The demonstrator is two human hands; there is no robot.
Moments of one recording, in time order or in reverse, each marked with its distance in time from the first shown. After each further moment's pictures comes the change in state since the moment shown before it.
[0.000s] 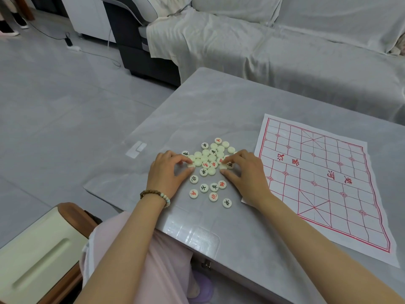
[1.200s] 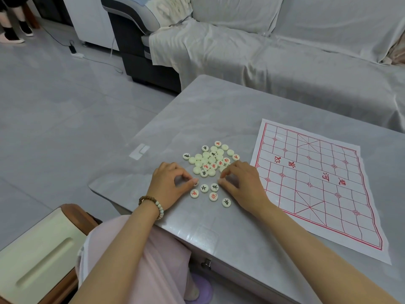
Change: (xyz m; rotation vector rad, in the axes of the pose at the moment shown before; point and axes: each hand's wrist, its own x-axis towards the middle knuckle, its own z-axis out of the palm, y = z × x) left_hand -0.019 -0.009 -0.002 -0.041 -0.077 0.080; right_hand -0.019 -0.005 0.000 -0.026 -0.037 -0.087
